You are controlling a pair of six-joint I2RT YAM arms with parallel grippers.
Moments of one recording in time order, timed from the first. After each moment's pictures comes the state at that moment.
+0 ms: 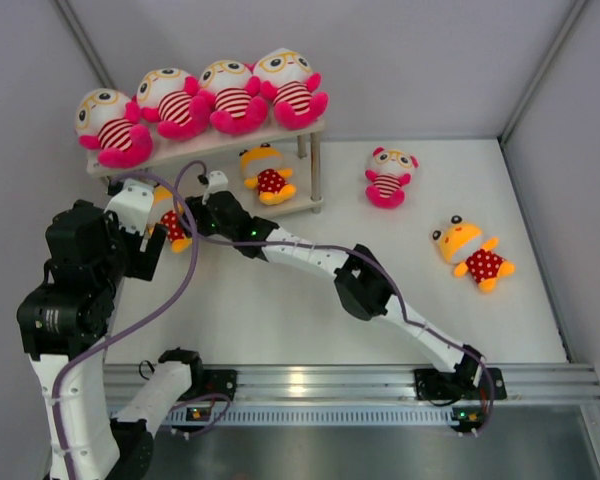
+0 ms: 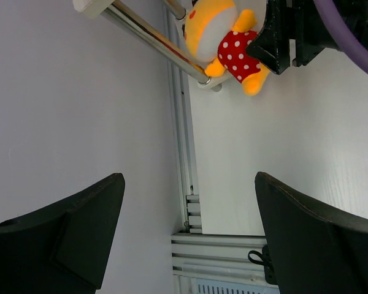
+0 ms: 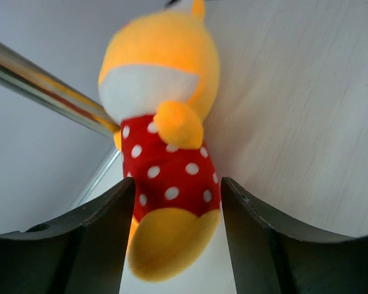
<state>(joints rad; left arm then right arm) -0.05 0.87 1.64 -1.31 -0.23 0.42 1.05 2.67 2.46 -0.01 0.11 0.55</state>
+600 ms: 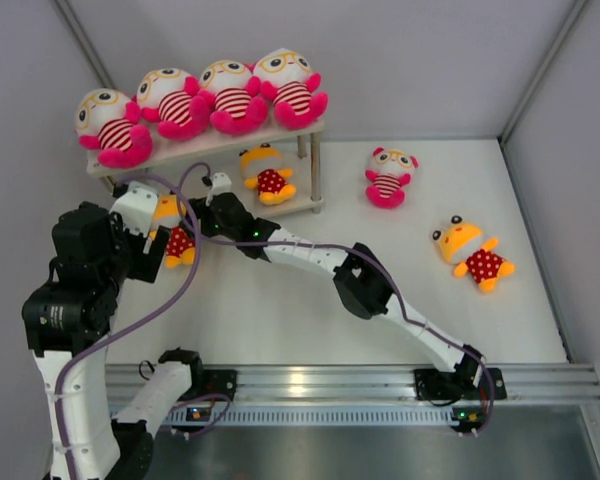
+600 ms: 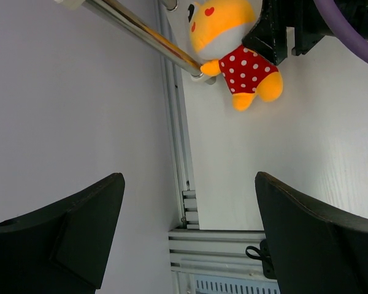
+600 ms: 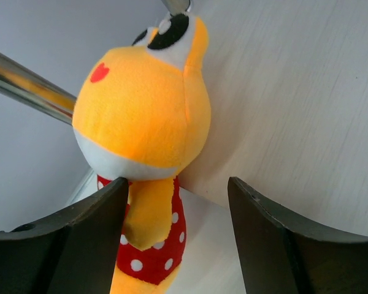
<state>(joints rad) -0.05 0.87 1.62 -1.31 -0.23 0.42 1.04 2.67 2.41 0.03 0.10 0.55</state>
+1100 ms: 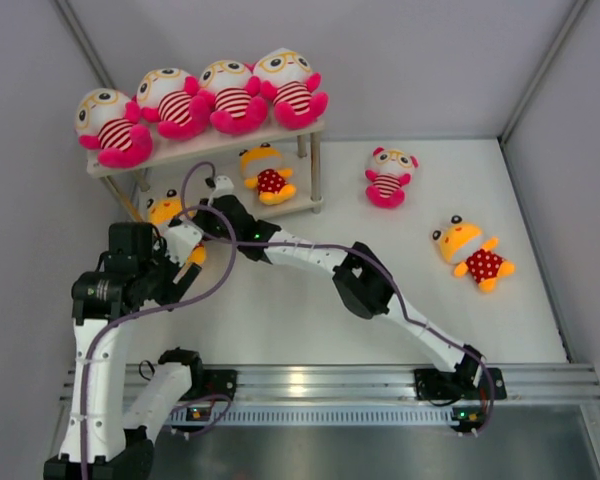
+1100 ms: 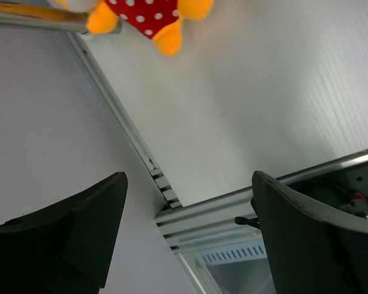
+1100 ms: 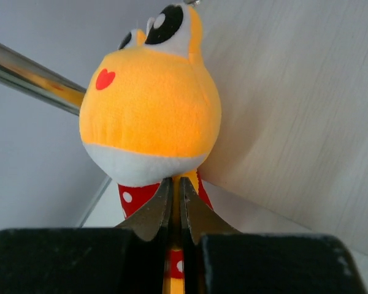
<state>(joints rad) -0.05 0.81 1.24 -1.31 -0.09 0.58 1.04 2.66 2.37 0.08 0.06 0.65</state>
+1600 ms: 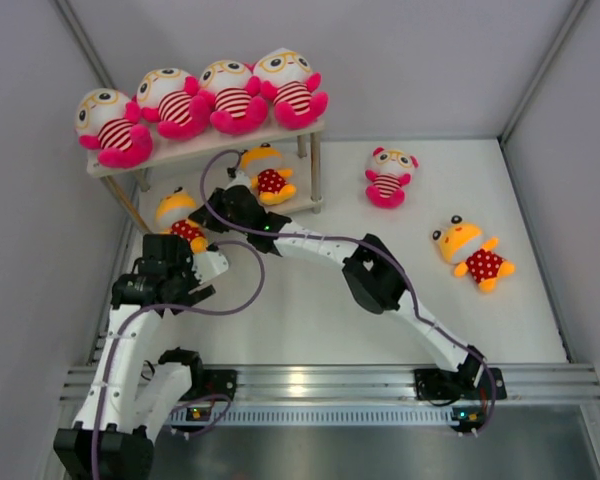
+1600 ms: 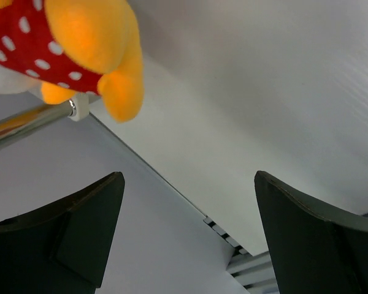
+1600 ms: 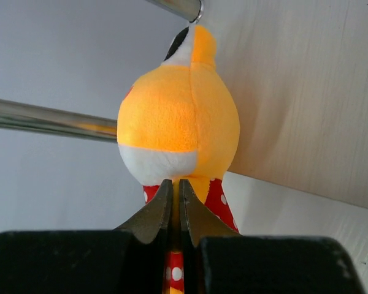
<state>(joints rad) -0.05 0.80 0.83 -0.99 -0.04 1.01 1.00 2.54 2.21 0.12 0.02 1.03</state>
